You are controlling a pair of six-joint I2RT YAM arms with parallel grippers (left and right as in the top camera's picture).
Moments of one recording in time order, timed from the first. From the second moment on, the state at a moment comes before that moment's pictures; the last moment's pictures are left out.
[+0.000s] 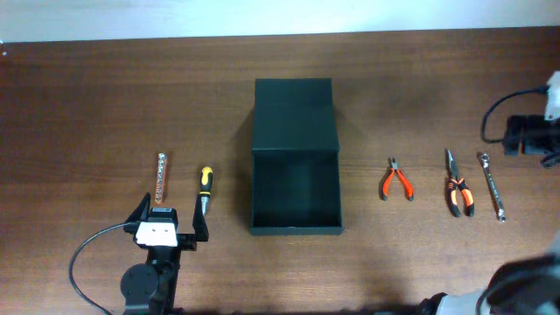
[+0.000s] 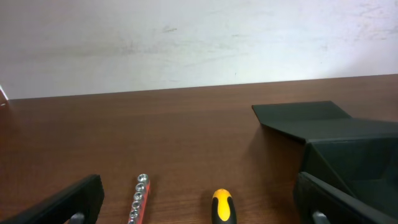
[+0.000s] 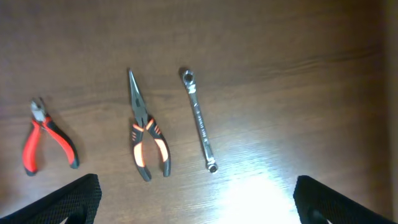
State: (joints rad) left arm 0.01 0.01 0.02 -0.08 0.04 0.04; right arm -0.54 1.66 1.69 -1.26 0.00 -0.37
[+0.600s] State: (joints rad) left arm 0.01 0.01 0.02 -0.08 0.04 0.04; right arm -0.58 1.86 1.69 -1.19 -0.03 -0.47
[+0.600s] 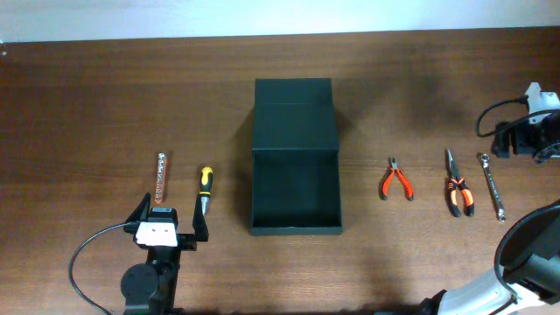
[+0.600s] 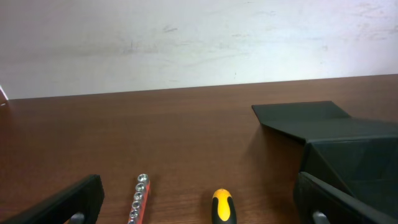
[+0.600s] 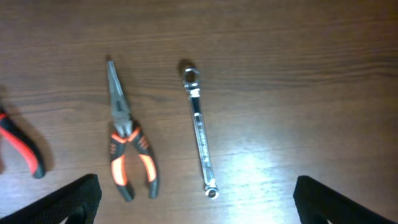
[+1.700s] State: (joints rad) left arm 0.01 0.01 0.02 -0.08 0.04 0.04; right arm -0.63 1.97 1.66 -1.14 -0.06 -0.58
